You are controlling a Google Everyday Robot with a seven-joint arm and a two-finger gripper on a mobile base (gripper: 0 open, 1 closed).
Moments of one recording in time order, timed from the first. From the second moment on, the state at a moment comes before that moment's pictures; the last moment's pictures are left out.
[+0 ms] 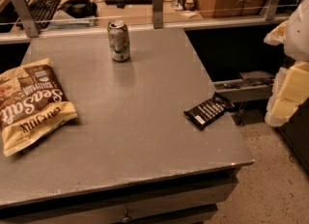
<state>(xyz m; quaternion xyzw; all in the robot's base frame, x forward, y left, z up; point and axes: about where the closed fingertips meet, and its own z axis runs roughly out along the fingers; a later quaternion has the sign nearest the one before) 0.438 -0.216 0.977 -0.60 0.78 -0.04 0.16</state>
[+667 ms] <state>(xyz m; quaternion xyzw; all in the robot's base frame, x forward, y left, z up) 0.451 -0.181 0.970 -0.62 0.76 -0.01 0.18</state>
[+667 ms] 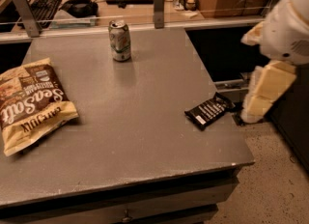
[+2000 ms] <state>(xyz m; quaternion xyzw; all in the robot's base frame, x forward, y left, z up) 0.488 0.012 0.956 -0.69 0.66 0.14 0.27</state>
